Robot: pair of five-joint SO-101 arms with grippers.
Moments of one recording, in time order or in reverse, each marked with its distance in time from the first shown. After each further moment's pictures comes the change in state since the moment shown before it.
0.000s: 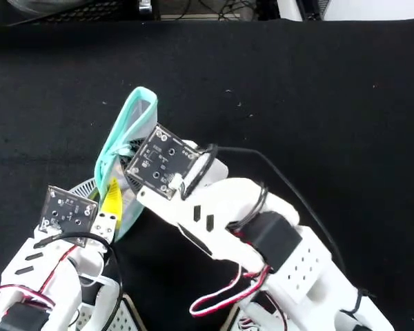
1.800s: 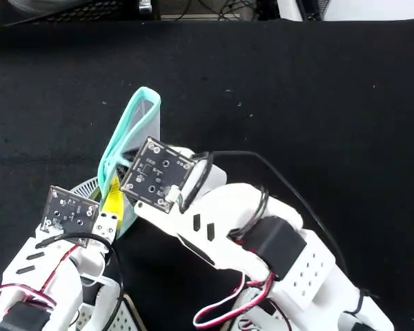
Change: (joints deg) left arm 0.0 0.0 0.2 -0.4 -0.2; right arm -2.5 -0.2 -4.0 5.0 0.2
